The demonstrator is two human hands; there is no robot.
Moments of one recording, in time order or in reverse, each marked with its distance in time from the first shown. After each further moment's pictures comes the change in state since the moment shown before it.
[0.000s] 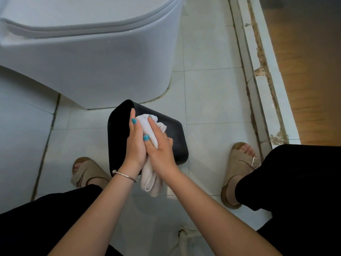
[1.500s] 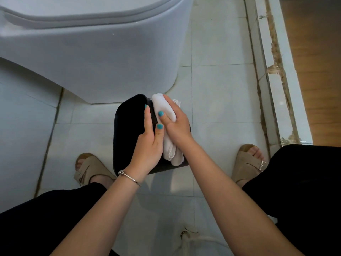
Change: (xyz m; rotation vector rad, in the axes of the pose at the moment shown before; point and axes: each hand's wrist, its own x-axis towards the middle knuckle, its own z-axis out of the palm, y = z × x) left_hand -0.007 0.018 0.007 0.587 -0.123 0.110; right_hand 0.091 0.013 -0.033 -0.103 0.068 -0.063
